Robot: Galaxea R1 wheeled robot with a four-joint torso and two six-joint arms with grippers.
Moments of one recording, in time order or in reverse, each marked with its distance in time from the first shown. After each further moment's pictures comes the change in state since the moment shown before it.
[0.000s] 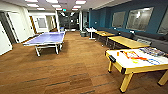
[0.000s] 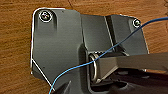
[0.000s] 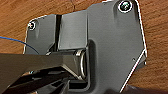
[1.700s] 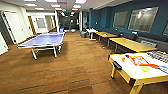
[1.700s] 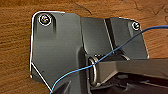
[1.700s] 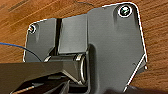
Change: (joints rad) left arm -0.010 0.000 0.000 0.001 0.000 0.000; right arm 0.010 0.000 0.000 0.000 0.003 0.000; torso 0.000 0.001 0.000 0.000
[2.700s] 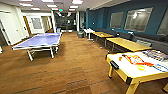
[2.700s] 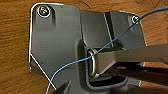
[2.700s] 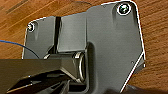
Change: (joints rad) left arm 0.022 0.000 0.003 0.001 0.018 0.000; right arm -0.001 -0.003 -0.001 0.000 0.000 0.000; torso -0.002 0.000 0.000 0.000
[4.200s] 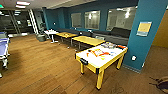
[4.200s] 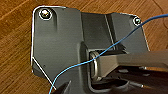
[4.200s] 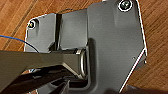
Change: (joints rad) left arm -0.011 -0.004 -0.001 0.000 -0.004 0.000; right arm -0.012 0.003 0.002 0.000 -0.004 0.000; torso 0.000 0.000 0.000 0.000
